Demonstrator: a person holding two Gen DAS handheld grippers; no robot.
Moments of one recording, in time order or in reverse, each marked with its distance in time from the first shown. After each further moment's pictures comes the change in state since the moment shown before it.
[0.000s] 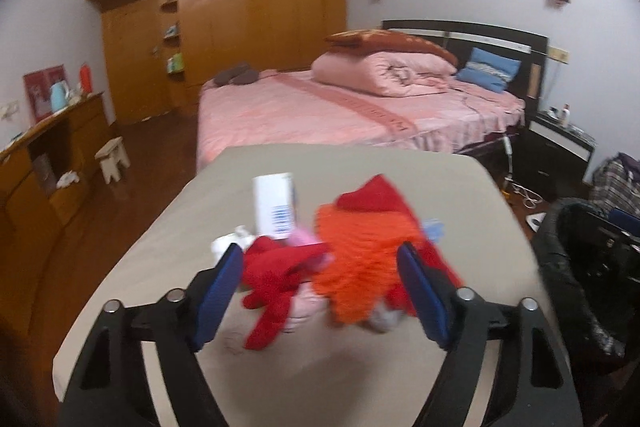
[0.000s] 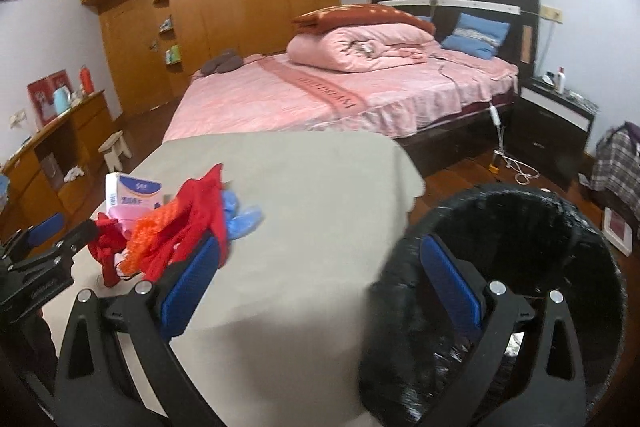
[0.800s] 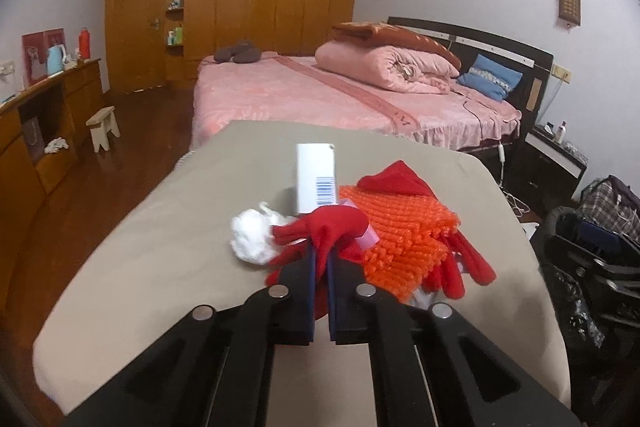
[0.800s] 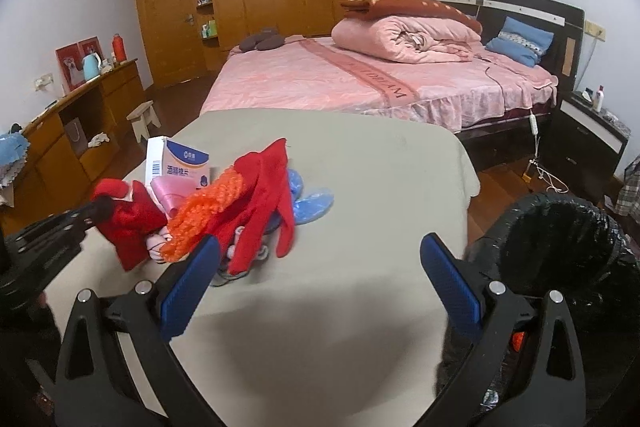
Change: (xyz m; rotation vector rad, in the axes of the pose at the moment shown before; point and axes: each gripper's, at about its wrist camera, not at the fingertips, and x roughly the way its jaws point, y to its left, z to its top) left arm -0.005 0.043 -0.018 -0.084 0.033 -0.062; right arm 0.019 0.062 -0.009 -0.094 0.048 0.095
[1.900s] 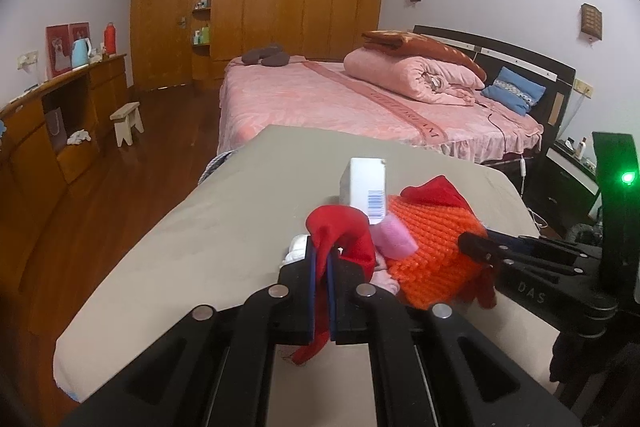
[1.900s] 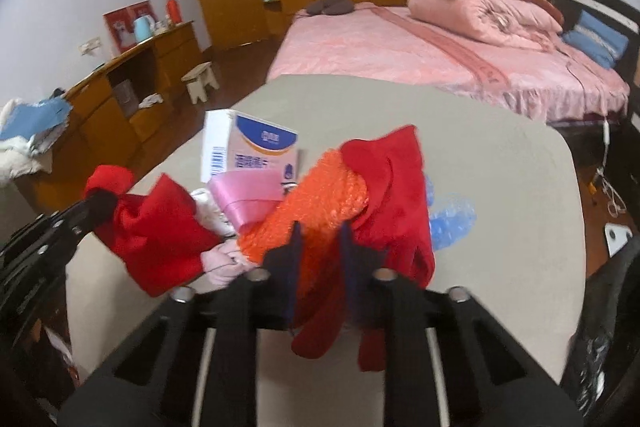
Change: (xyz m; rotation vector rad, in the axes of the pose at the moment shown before) left arm -0.002 0.027 0.008 -0.045 -0.019 0.065; right arm 0.070 0.075 0.022 -0.107 0.121 0.233
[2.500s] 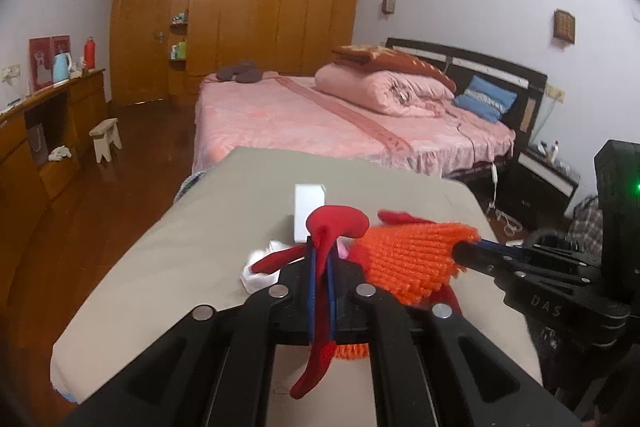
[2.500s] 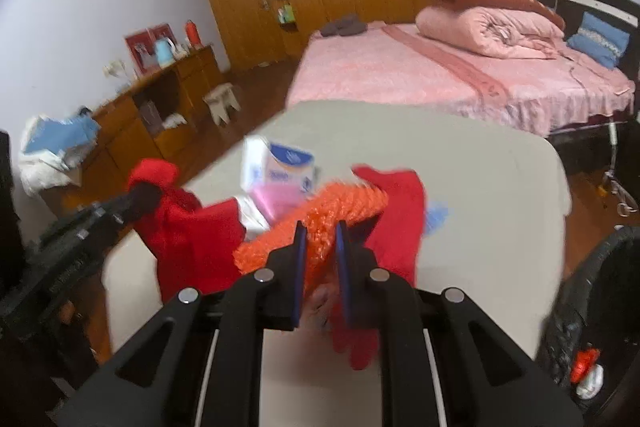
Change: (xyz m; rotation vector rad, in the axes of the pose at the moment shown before) left arm -0.031 -0.034 0.008 0.041 -0.033 -0.085; right arm -0.064 -0.015 -0.012 0.019 -0.048 0.046
